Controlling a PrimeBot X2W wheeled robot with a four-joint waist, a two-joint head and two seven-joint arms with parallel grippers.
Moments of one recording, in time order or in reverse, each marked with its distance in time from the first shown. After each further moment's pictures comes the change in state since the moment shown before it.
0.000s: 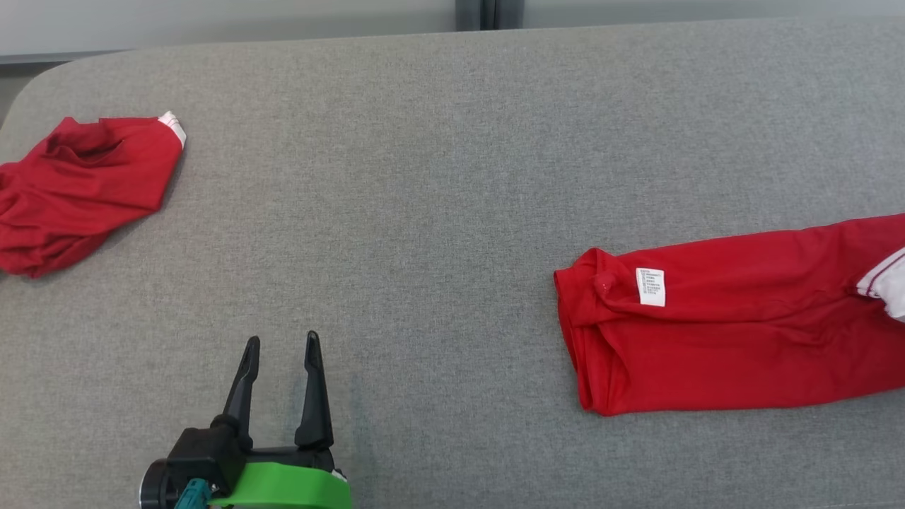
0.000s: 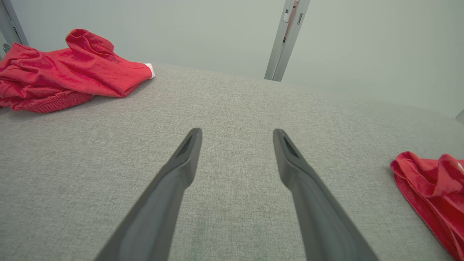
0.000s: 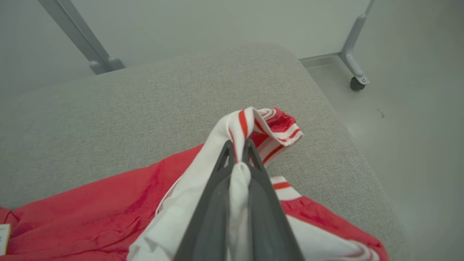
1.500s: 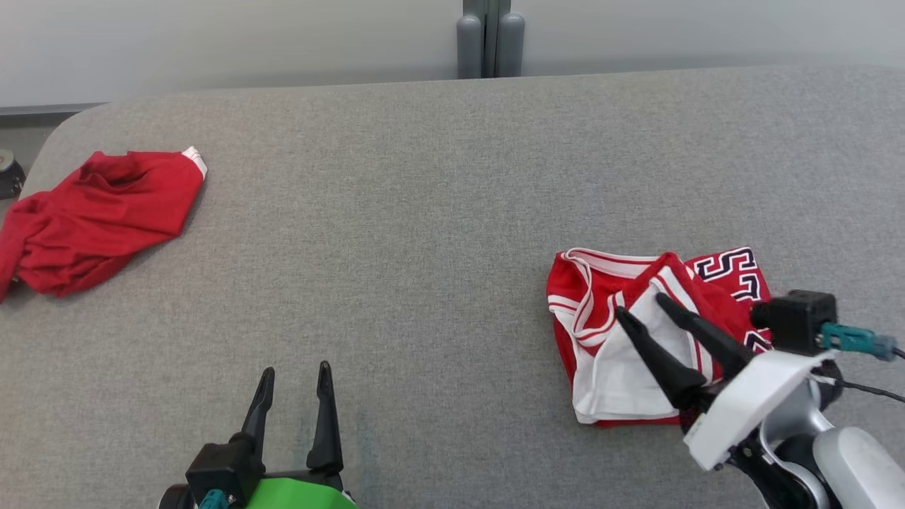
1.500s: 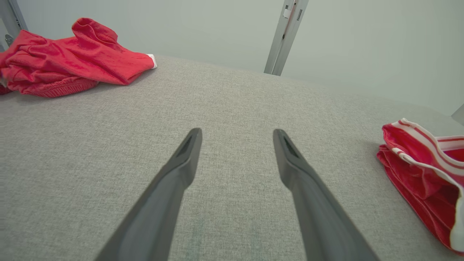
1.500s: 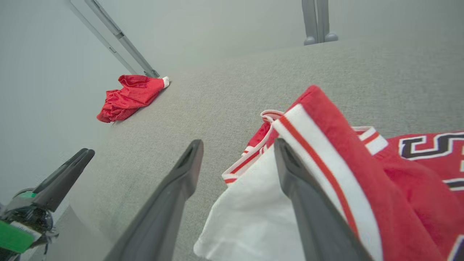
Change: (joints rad) left arm 0.015 -0.002 -0.032 0.091 -0.030 0.014 0.000; right arm 0.037 0.359 0.618 -0.329 -0.045 0.000 -0.140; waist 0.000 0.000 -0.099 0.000
